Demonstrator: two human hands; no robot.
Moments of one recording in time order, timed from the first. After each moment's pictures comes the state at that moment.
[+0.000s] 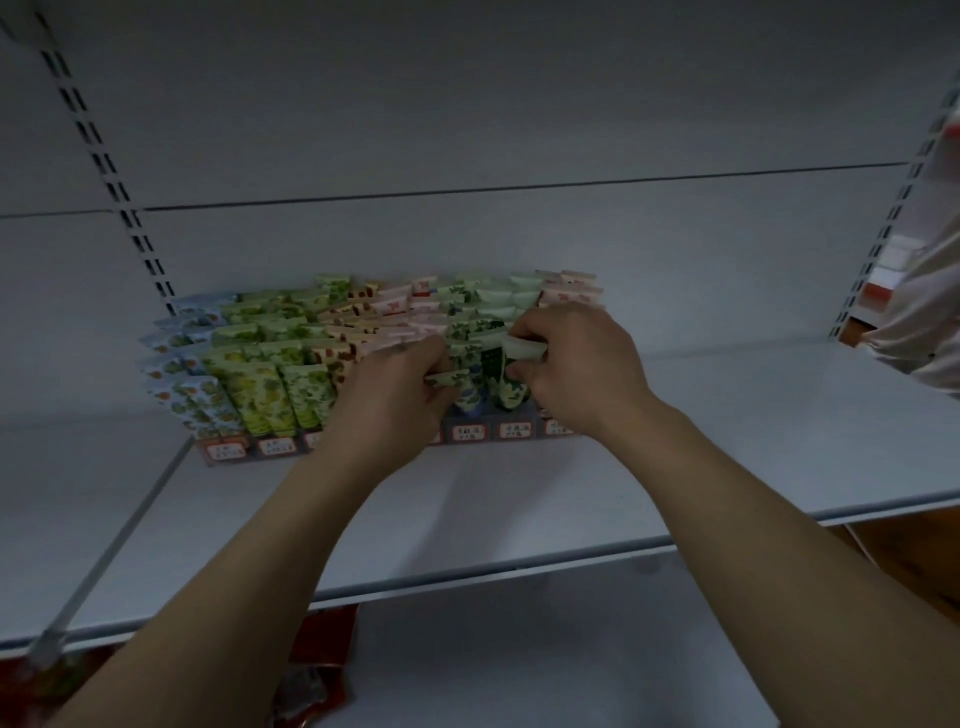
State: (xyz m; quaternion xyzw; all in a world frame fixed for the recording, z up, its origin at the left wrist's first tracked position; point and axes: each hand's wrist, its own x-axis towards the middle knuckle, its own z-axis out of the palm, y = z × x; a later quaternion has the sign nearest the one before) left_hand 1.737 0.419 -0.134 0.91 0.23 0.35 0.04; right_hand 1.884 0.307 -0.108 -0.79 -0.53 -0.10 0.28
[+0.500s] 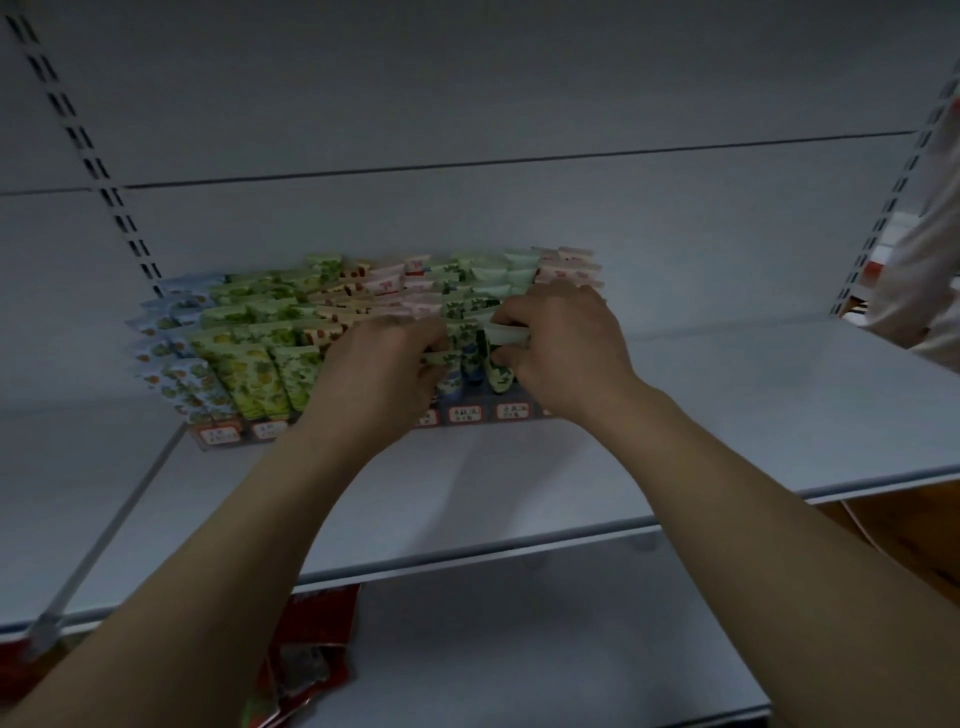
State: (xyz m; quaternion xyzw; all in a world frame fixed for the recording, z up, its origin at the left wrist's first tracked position) left_hand 1.734 0.423 -0.130 0.92 0.20 0.32 -0.03; right_hand 1.881 0.315 -0.118 -0.77 -0.56 -0.16 0.26
